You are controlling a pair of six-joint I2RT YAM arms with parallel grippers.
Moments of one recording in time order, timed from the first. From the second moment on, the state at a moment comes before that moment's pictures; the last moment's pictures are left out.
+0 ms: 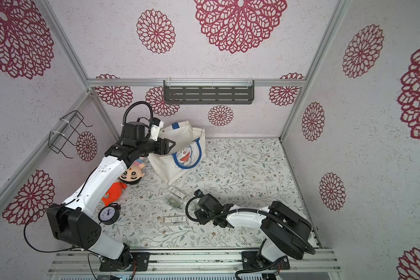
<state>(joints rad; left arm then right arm) -0.29 1.57 1.51 -0.52 0.32 -0.11 1.02 1.51 0.64 -0.06 0.10 0.34</state>
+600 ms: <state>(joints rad) -0.30 1.53 1.46 -0.51 0.32 -0.13 1.05 1.63 0.82 -0.28 0.19 0.39</state>
